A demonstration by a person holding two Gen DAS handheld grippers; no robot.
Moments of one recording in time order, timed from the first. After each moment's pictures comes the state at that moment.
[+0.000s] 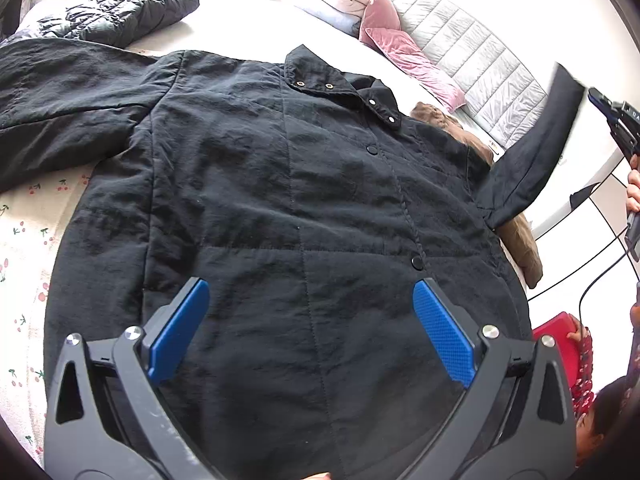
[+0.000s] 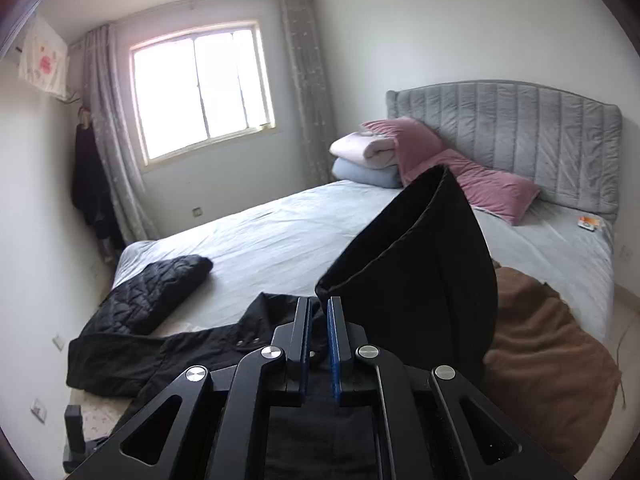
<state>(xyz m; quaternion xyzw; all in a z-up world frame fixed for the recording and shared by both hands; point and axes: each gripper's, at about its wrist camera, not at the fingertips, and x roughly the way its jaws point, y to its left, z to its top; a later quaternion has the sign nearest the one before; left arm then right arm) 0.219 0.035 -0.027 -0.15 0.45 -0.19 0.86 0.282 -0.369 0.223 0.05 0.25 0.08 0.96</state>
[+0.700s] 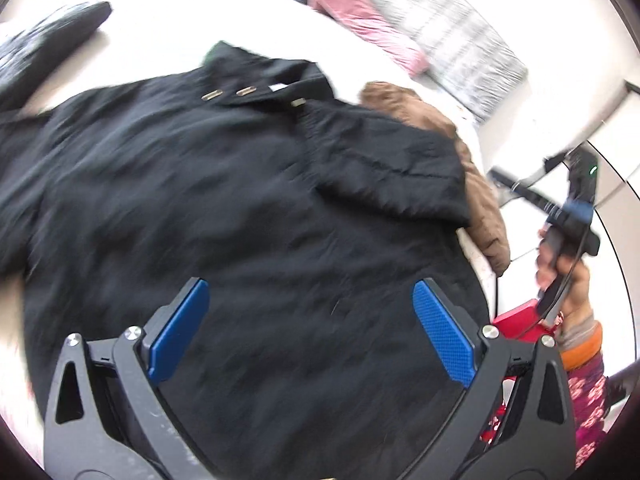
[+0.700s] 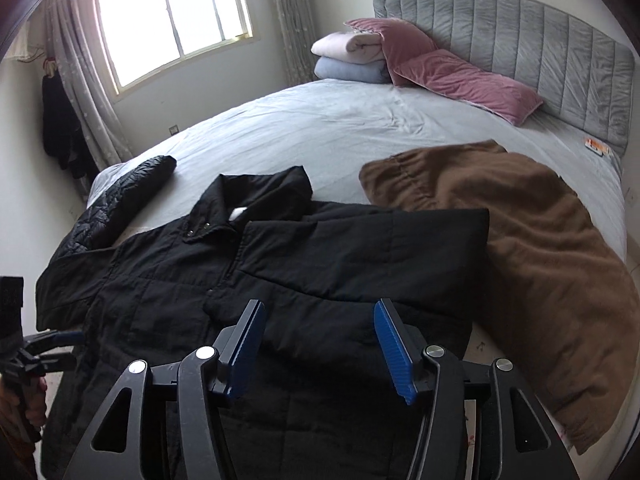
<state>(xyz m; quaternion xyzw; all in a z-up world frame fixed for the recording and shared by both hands) 0.308 -0.048 0.020 -0.11 0.49 -0.29 0.81 0.319 -0.420 0.068 0.07 0.41 0.04 0.91</state>
